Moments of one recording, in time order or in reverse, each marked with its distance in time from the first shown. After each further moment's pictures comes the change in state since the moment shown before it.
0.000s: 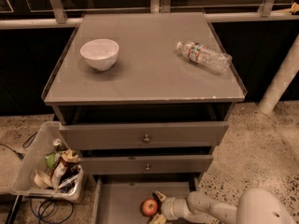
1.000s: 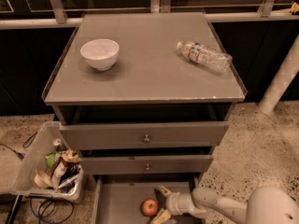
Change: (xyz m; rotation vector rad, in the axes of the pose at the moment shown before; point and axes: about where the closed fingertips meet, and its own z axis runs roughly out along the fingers) arm -0.022 -0.013 -0.037 0.026 0.011 -0.052
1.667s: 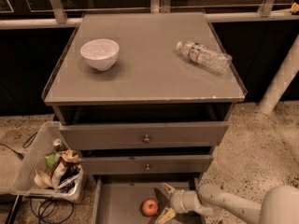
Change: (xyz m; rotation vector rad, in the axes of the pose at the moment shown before) arm -0.028 0.007 -0.040 -0.006 -0.004 -0.043
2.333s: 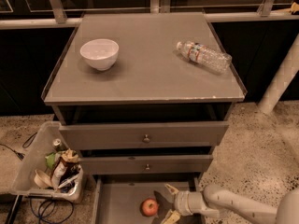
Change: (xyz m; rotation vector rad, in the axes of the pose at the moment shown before) arm -0.019 0.019 -0.034 -0.011 0.007 -0.046
